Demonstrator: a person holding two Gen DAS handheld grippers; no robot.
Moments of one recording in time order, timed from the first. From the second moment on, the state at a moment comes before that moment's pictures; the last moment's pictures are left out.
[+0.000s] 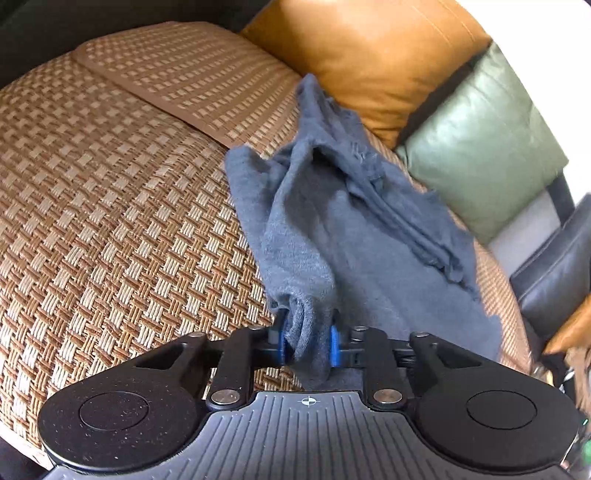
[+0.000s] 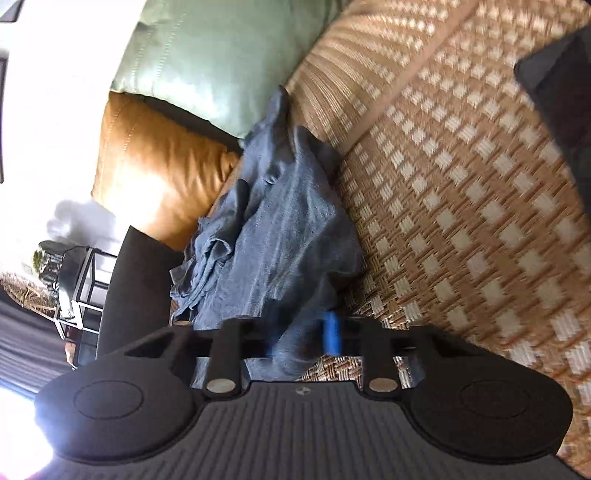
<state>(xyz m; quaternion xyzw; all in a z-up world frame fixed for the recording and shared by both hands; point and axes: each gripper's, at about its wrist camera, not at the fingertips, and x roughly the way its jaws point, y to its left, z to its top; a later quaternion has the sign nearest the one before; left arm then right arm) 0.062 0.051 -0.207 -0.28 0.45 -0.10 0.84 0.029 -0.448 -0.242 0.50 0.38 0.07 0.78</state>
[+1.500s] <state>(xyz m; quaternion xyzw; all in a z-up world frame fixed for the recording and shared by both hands) 0.104 0.087 -0.081 -0.39 0.38 -0.13 0.83 0.067 -0.501 -0.114 0.55 0.32 0.16 0.75</state>
